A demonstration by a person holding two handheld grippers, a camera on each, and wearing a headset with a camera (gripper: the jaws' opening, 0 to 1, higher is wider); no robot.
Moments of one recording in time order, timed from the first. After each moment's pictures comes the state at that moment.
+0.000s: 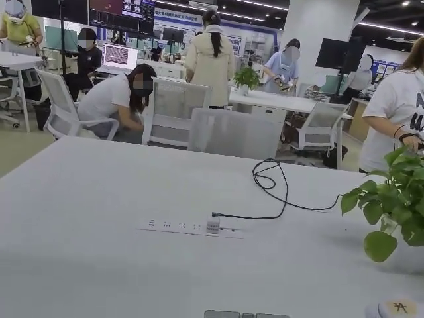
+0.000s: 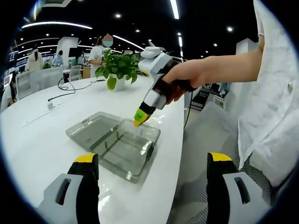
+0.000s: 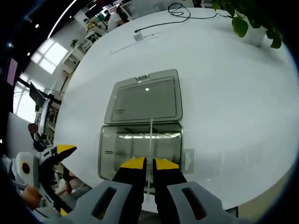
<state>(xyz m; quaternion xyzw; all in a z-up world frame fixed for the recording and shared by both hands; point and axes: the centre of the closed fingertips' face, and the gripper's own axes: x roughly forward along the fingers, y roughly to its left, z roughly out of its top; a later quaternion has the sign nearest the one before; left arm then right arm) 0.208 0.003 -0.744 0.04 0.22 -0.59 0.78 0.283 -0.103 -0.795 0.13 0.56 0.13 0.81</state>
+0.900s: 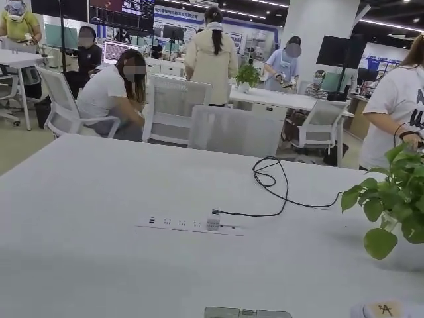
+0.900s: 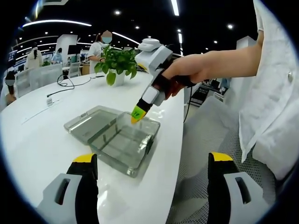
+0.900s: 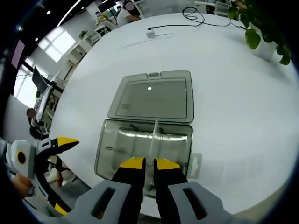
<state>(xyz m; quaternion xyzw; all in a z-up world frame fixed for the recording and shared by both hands) 0.203 0.007 -0.759 0.05 0.24 -0.59 0.77 0.283 -0.088 -0.803 0.08 0.55 0.17 0.81</state>
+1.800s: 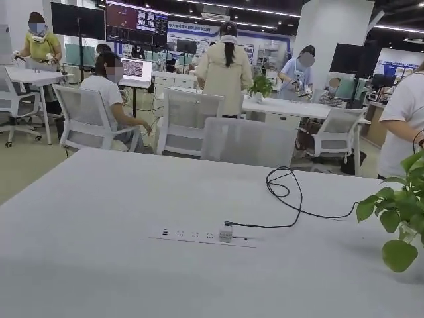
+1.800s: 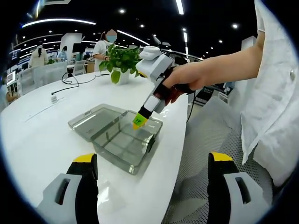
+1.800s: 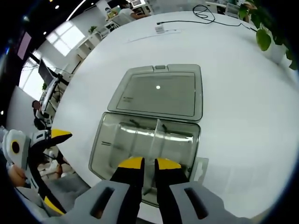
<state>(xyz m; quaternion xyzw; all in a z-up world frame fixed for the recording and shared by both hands) 0.201 0.009 -0.756 0.05 0.25 -0.56 0.79 0.283 -0.086 -0.821 0.07 0.55 0.21 0.81</state>
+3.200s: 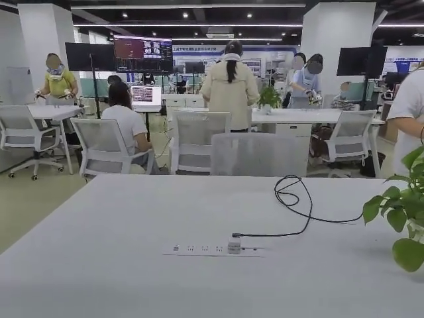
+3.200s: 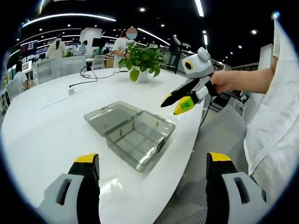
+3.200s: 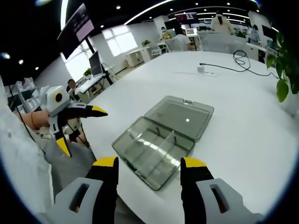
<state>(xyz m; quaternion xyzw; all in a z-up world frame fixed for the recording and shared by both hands) 0.212 0.022 -0.747 0.03 0.27 -0.48 0.83 0.254 -0.113 -0.755 0.00 0.37 0.42 0.83</state>
